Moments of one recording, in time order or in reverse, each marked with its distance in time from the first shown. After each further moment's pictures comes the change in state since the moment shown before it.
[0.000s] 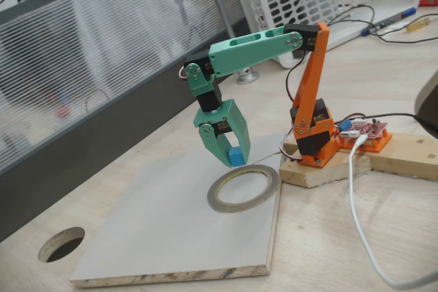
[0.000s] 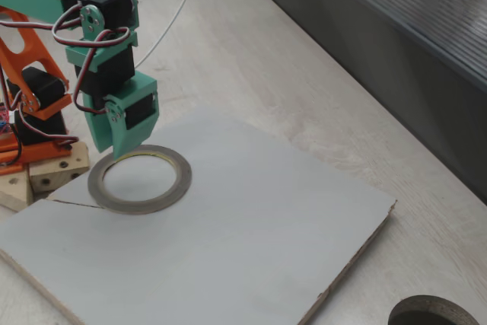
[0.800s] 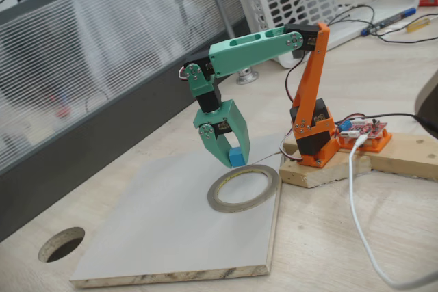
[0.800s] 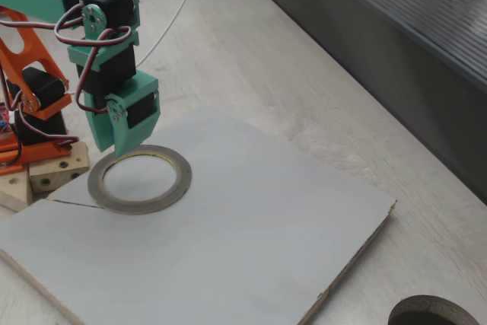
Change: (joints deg) arm -0.9 0.0 0.0 0.0 0.0
